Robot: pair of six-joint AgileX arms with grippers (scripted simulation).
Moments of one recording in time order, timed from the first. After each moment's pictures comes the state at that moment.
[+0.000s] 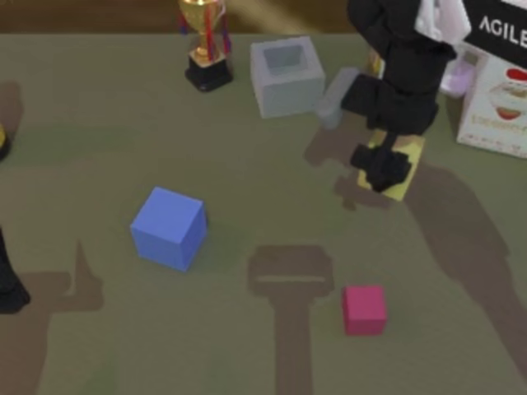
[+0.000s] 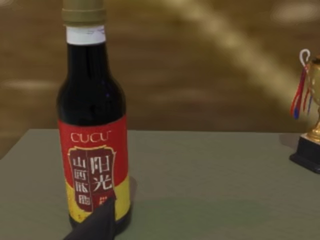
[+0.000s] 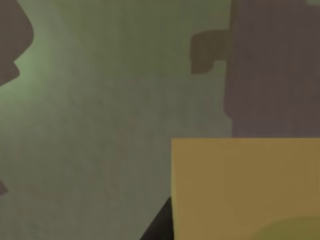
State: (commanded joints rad) left arm 0.02 0.00 0.00 0.00 0.00 0.00; right arm 0.41 2.31 1.99 -1.25 0.00 -0.66
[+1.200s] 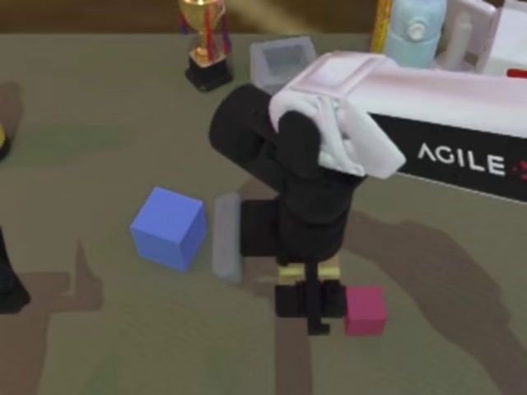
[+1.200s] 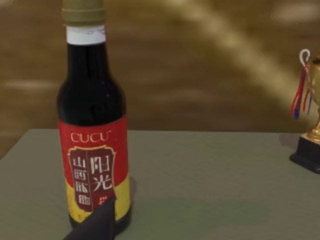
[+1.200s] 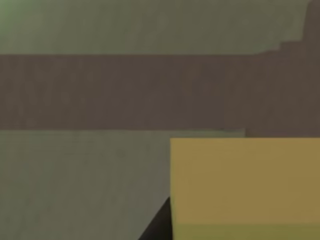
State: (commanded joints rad) left arm 0.02 0.00 0.00 0.00 0.00 0.00; right arm 0.85 2.02 1.59 -1.14 0.00 -0.71
